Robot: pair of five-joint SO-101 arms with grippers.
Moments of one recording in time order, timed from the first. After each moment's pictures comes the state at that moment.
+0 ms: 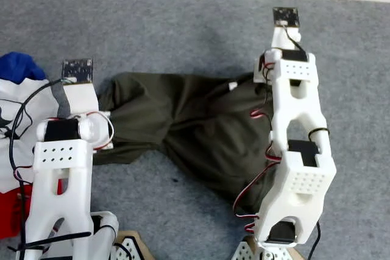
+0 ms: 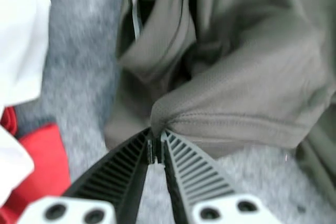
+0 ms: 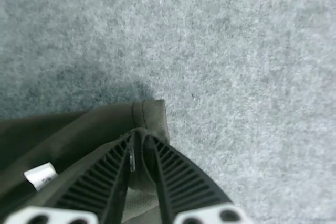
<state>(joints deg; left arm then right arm) -12.4 -39.3 47.3 65.3 3.2 0.5 24.6 -13.2 56.3 4.6</state>
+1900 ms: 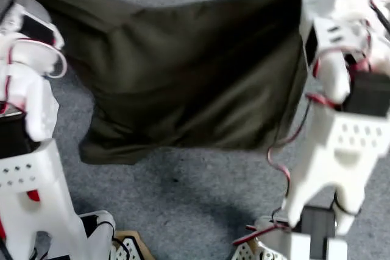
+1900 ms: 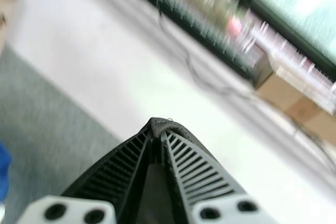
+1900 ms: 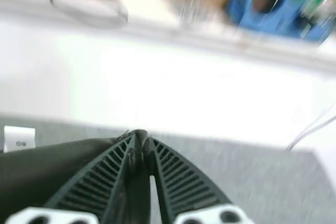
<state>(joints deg) -20.4 -39.3 4.4 45.1 35.1 2.8 -14.9 -39.3 70.5 12.6</state>
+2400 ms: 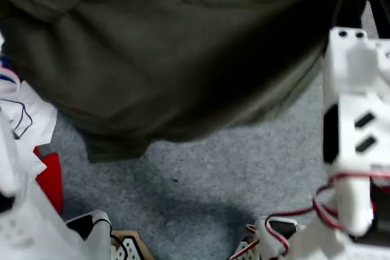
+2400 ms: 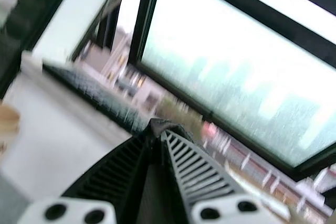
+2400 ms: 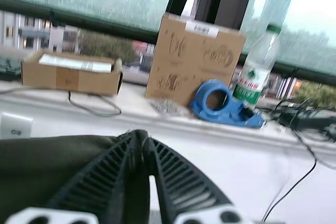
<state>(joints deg) -28.9 -43.1 -14.8 44.9 35.1 2.8 -33.2 -40.0 70.2 12.6</state>
